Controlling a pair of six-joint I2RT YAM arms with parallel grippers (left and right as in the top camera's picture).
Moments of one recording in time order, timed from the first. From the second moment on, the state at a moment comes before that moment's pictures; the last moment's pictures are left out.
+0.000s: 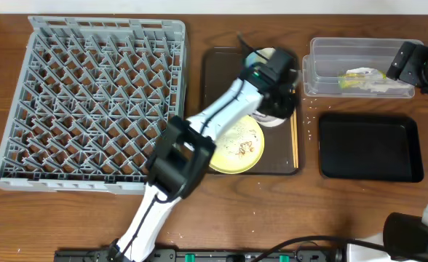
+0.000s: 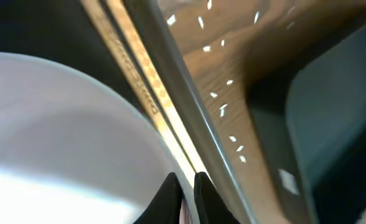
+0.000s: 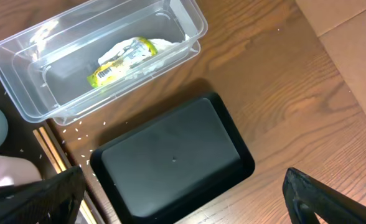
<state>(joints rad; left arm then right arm) -0.67 2.36 1.96 -0.71 0.45 -0.35 -0.15 1.67 2.07 -1.48 0.32 0.33</state>
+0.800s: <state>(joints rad) -0.36 2.38 1.95 -0.67 0.92 -0.55 -0.15 1.67 2.07 -1.48 0.32 0.33</state>
